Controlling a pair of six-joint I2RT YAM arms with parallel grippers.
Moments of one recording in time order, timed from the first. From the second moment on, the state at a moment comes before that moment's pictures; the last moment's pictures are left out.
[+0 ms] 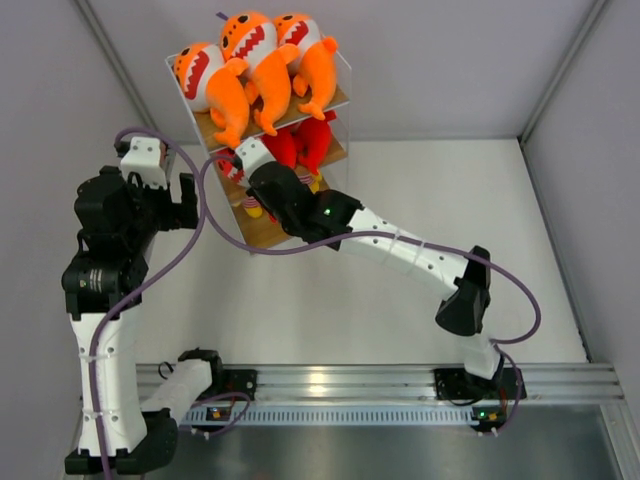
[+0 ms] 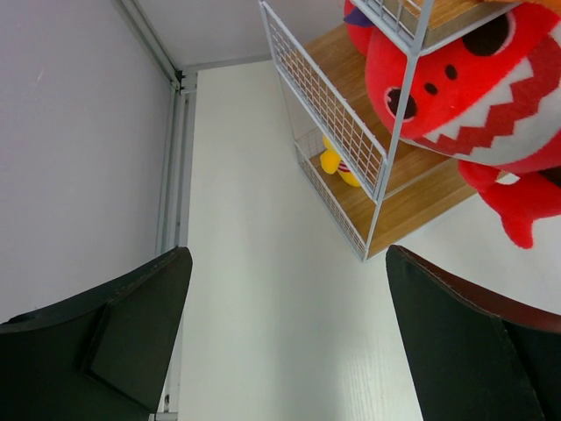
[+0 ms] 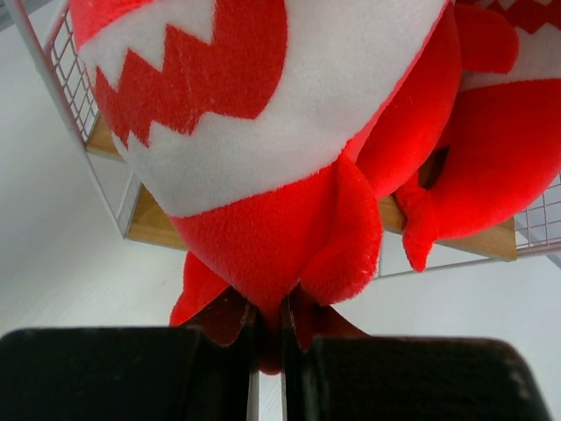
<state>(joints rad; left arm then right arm) 0.01 0.93 1.53 -0.90 0.00 0.13 1.12 1.99 2.14 -0.60 0.59 -0.09</state>
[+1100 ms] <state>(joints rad) 0.01 0.94 1.52 -0.90 0.05 0.13 1.12 2.07 2.03 -0.06 0.62 -0.04</state>
